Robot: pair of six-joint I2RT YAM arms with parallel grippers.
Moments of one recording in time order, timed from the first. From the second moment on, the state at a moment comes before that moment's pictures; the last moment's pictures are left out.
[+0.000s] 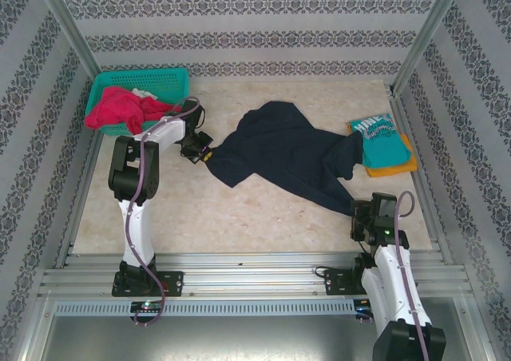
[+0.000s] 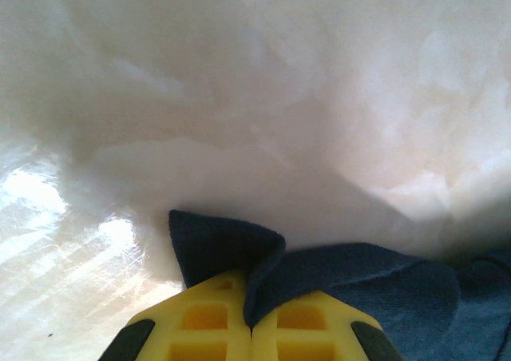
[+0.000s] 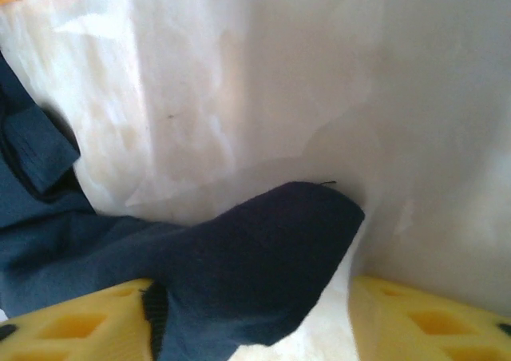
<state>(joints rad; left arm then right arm) -0.17 2.13 1.58 -0.79 0.23 -1.05 -0.18 0.62 0.23 -0.56 -0.15 1.44</state>
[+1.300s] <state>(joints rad) -0.14 1.42 1.65 -1.27 -0.11 -1.11 -0.21 0.91 1.39 -1.07 -0.23 0.63</state>
